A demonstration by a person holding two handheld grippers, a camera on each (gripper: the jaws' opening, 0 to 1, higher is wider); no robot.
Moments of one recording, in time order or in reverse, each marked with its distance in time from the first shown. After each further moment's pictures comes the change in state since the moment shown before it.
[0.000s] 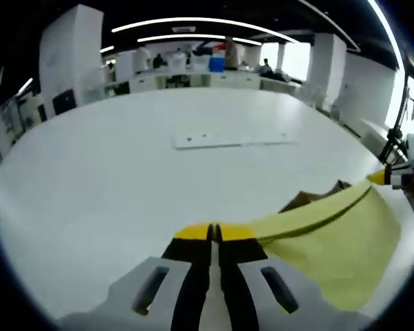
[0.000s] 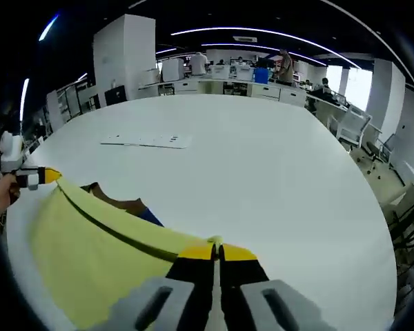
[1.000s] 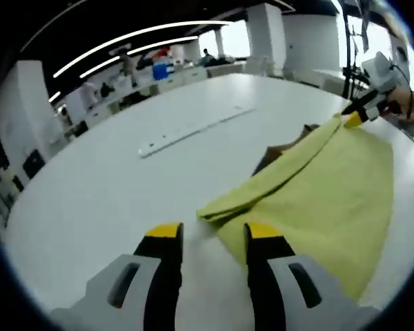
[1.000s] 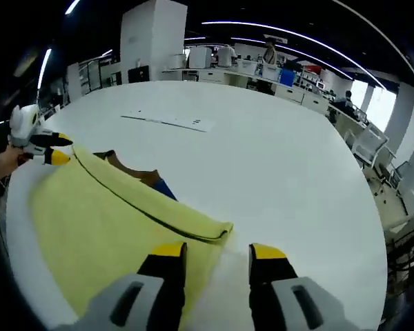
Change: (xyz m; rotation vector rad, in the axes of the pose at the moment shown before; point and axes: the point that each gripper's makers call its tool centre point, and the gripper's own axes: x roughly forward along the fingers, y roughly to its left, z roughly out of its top) left arm -0.005 -0.019 -0.020 0.421 0.004 -0.177; right arm -0.005 0.008 -0.016 -0.159 0.023 0.041
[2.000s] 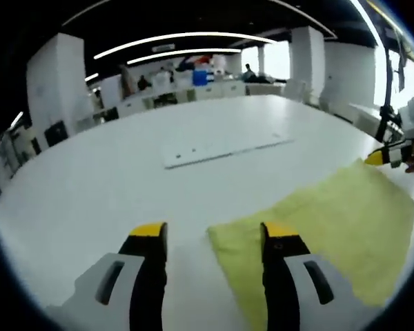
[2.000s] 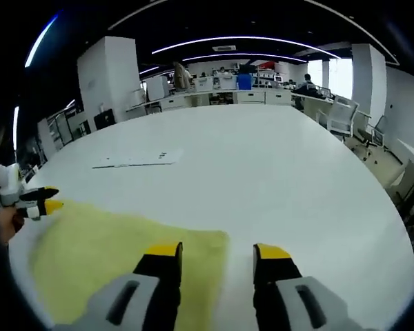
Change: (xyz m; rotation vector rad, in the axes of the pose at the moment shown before) left arm 0.015 0.033 0.033 -0.257 -0.111 0.160; right arm 0.011 -0.010 0.025 0.279 -0.120 -0.055
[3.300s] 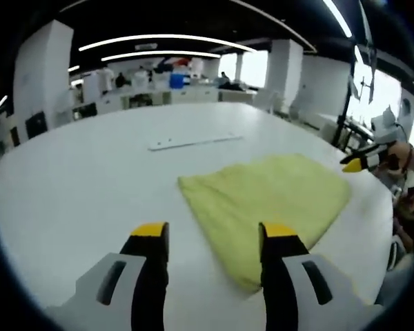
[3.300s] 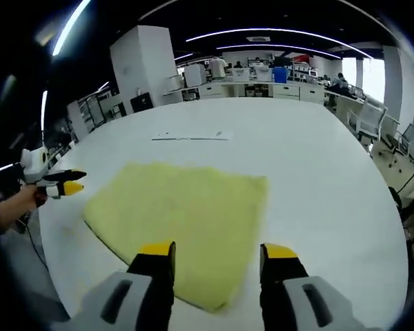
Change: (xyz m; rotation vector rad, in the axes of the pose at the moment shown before) left arm -0.130 -0.029 -0.046 -0.031 0.006 -0.206; right arm -0.118 0.046 -0.059 -0.102 0.089 0.203
